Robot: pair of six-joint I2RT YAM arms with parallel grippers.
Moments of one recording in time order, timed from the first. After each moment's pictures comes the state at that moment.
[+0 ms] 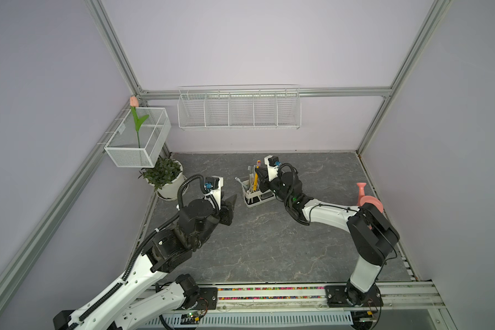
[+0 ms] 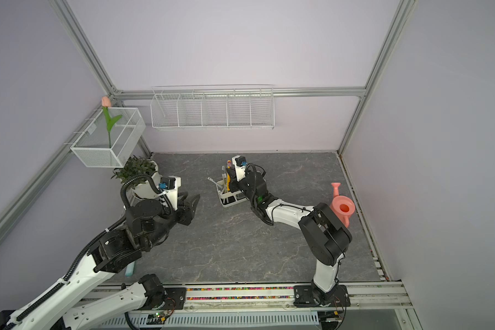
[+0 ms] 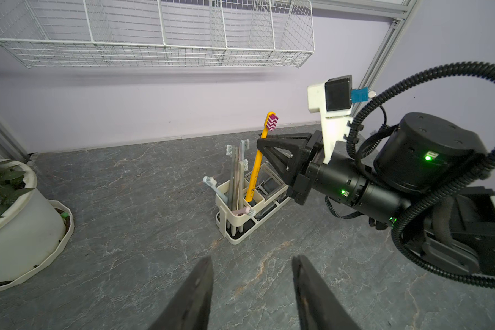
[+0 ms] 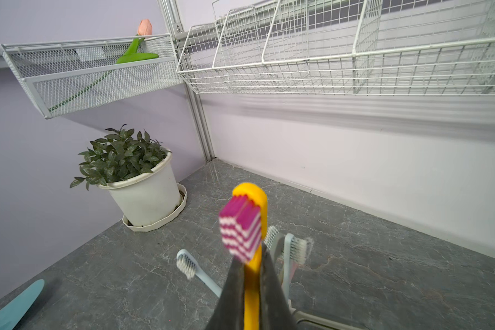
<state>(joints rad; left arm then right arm) -0.88 0.78 0.98 -0.52 -0.39 -0.28 0.73 1.80 1.09 0.70 0.01 0.16</state>
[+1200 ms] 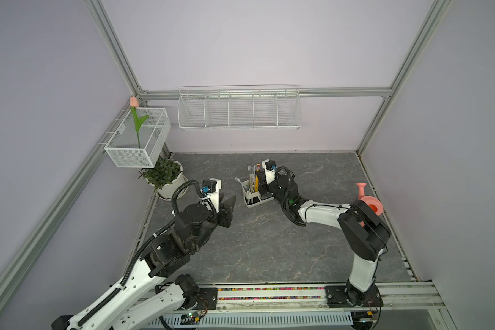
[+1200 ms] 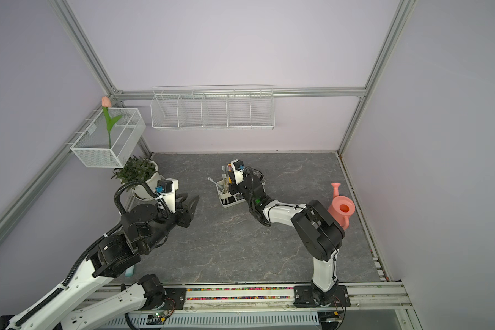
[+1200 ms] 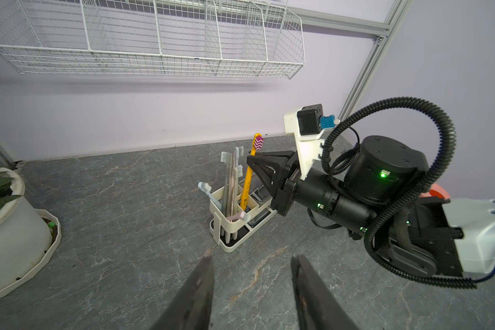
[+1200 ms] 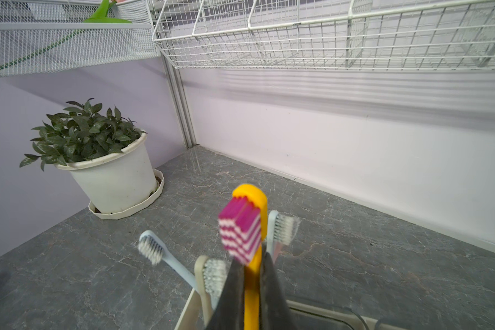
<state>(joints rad) -0.88 0.73 0.92 -0.45 -0.36 -0.27 0.74 1.88 1.08 0.73 0.07 0.10</state>
